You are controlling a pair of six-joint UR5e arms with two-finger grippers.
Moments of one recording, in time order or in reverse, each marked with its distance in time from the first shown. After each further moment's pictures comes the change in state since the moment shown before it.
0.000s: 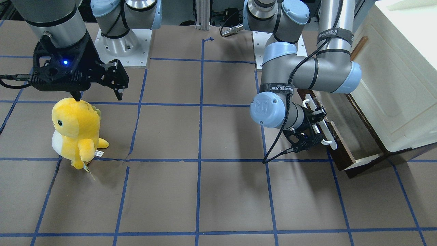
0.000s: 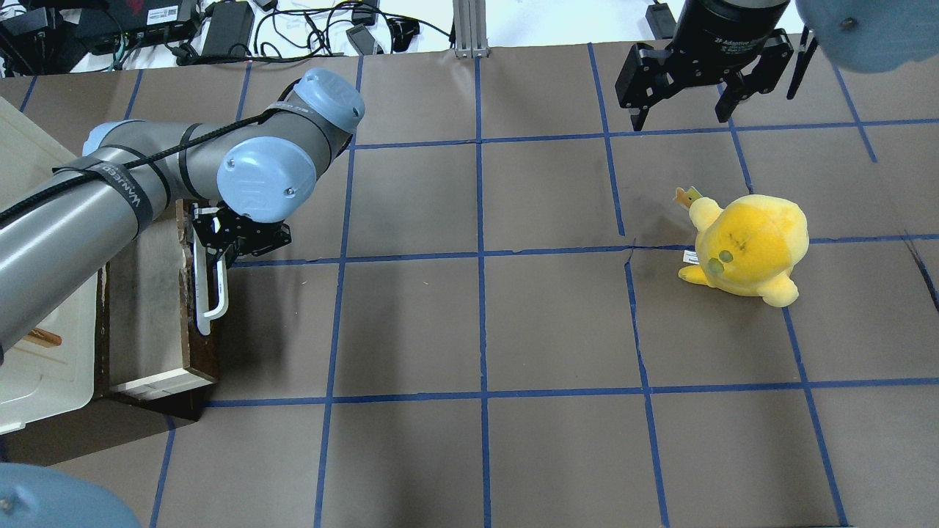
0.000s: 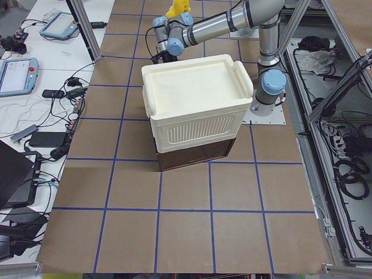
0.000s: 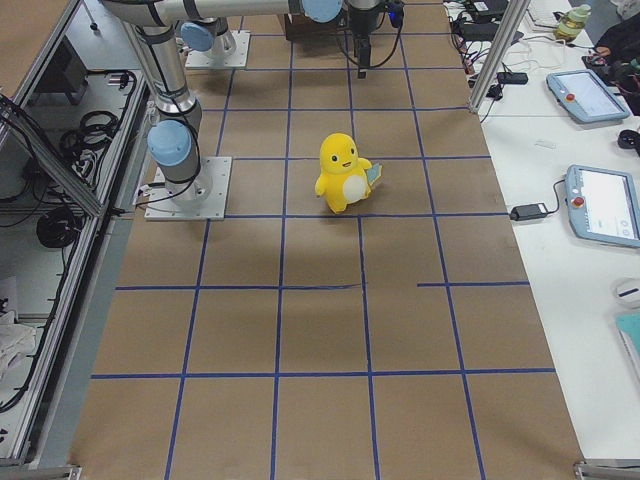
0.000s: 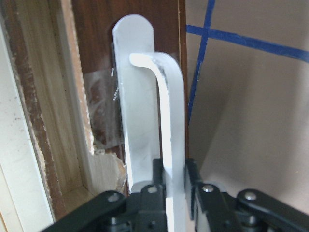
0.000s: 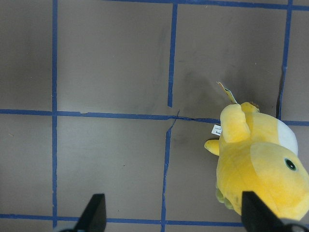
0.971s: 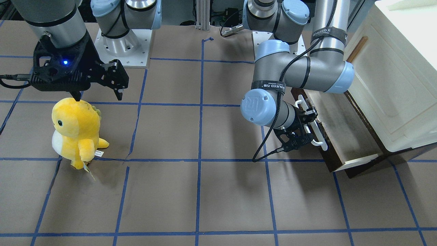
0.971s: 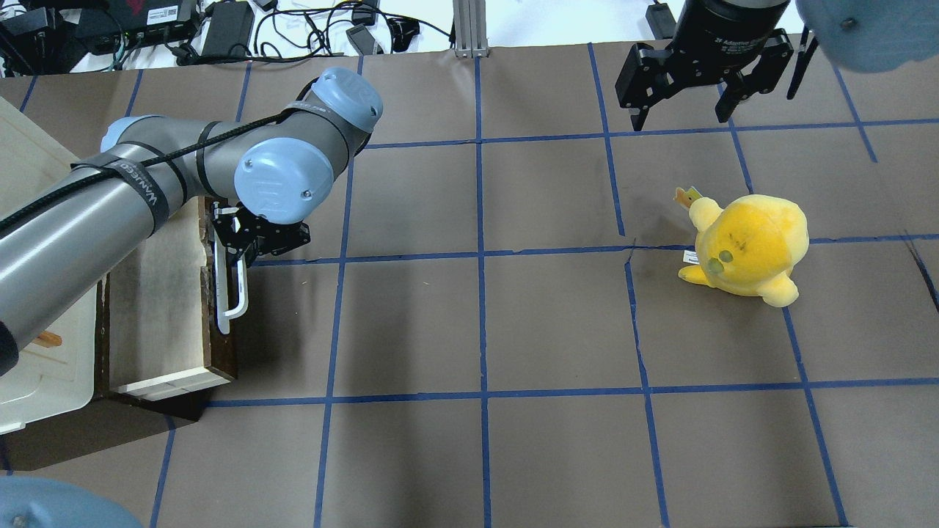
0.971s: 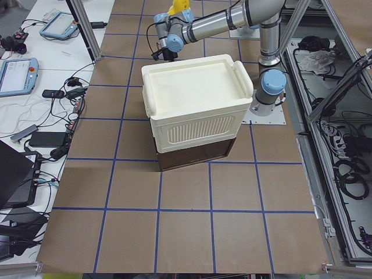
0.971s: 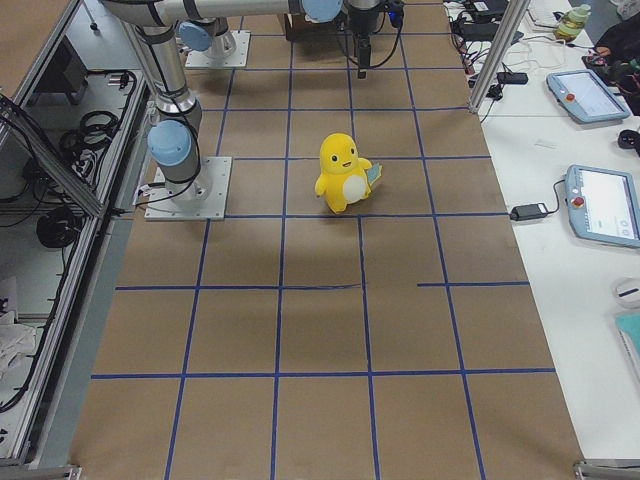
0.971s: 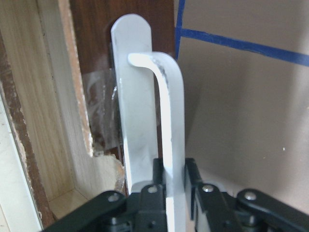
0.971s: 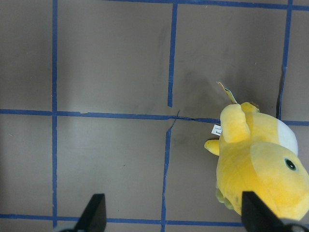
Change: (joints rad) left arm -0.037 -0.005 0.014 0.001 -0.040 -0.003; right arm 0.000 0.000 0.000 0.000 0.000 0.001
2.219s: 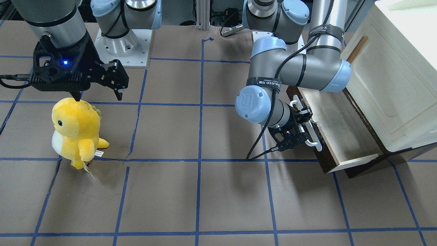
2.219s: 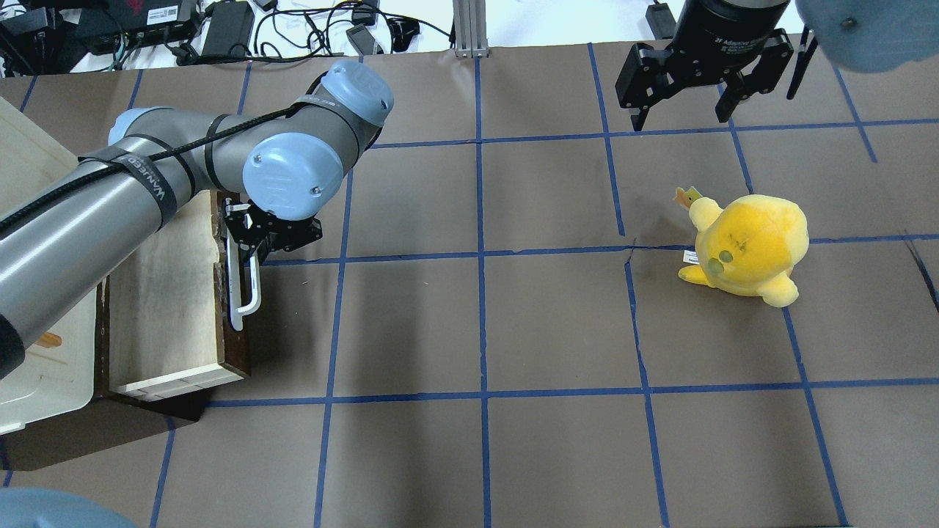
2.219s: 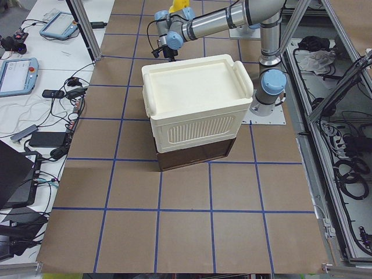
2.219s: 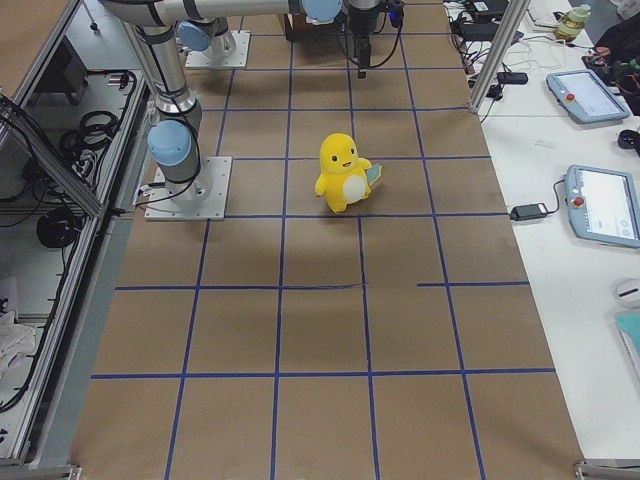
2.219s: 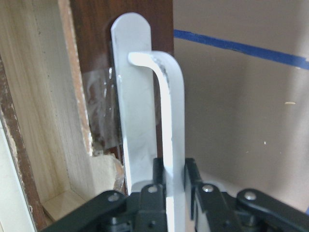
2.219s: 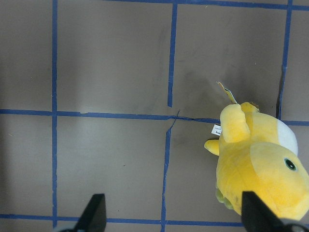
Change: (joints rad) left arm -0.021 -0.001 0.024 -0.009 -0.033 -0.012; right arm 0.000 0.000 0.000 0.000 0.000 0.000
